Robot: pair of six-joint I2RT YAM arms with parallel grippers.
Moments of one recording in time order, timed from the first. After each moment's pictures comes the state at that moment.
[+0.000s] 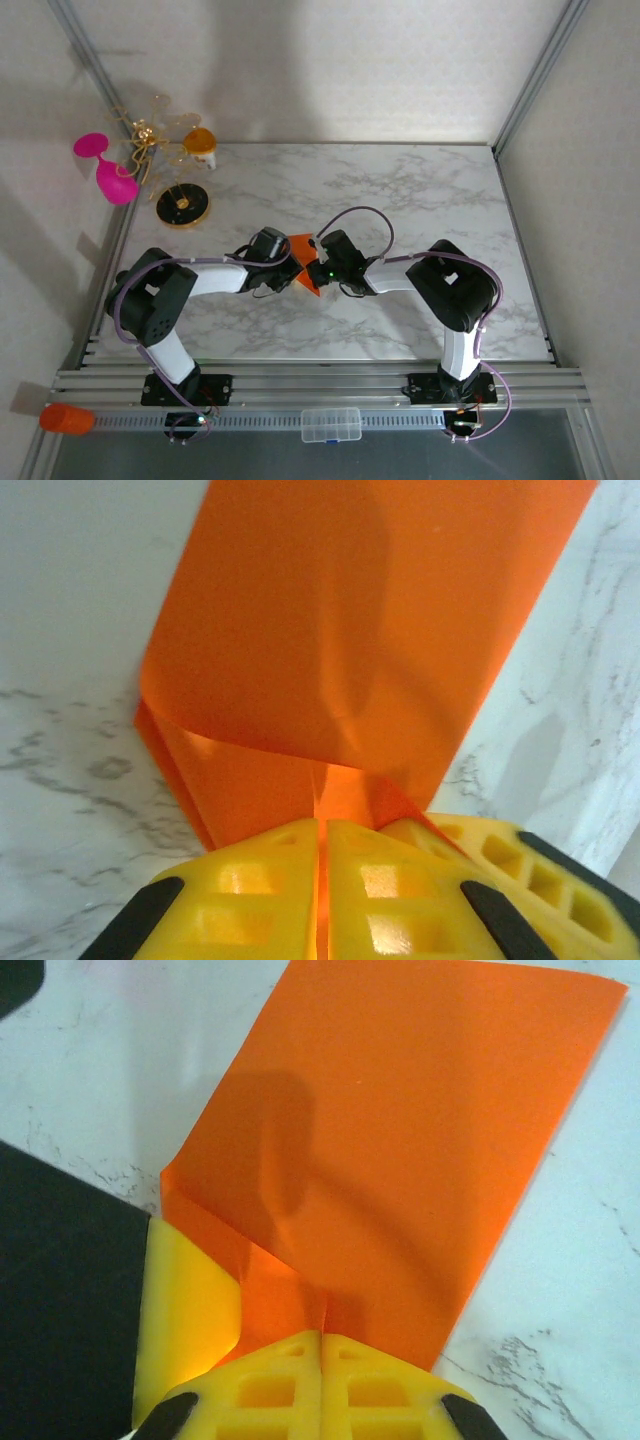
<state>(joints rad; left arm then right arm) -0.56 1.70 0.74 0.05 0.19 -1.29 0.81 1.88 0.87 0.24 -0.14 0.33</state>
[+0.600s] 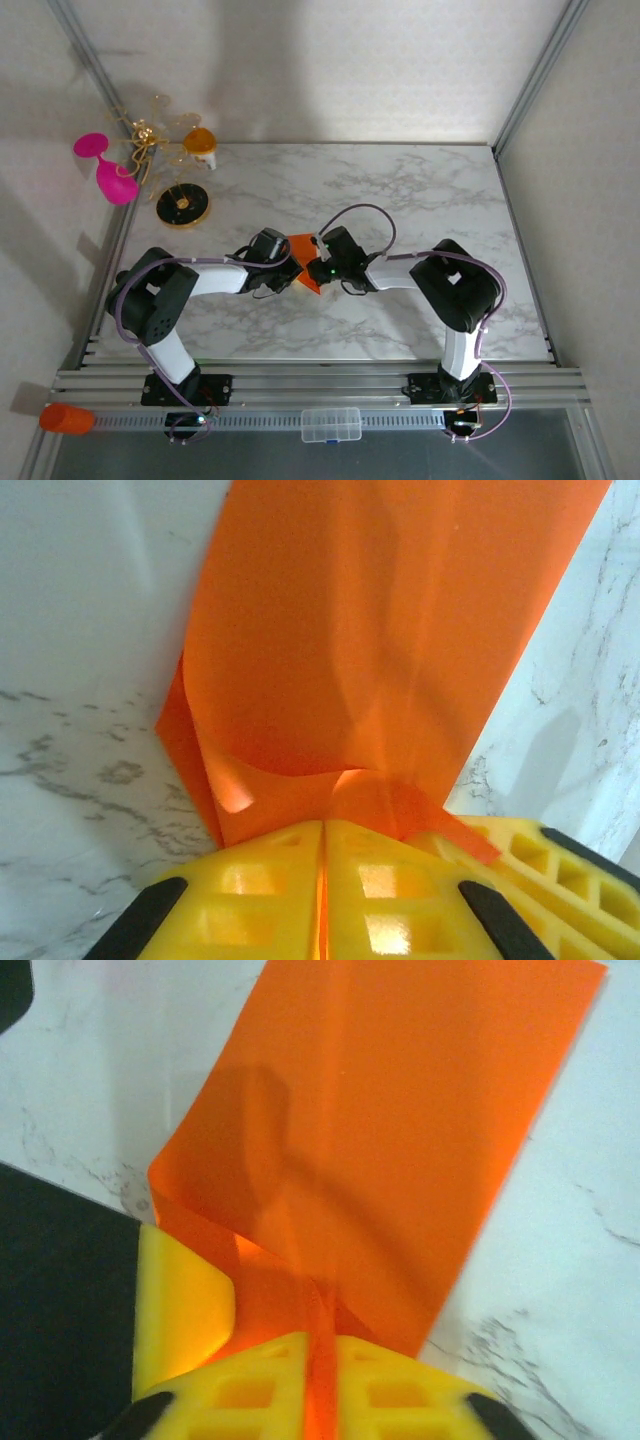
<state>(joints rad) -0.56 1.71 0.73 0.07 0.19 -1.29 0.78 1.85 0.90 0.15 -0.16 0.36</state>
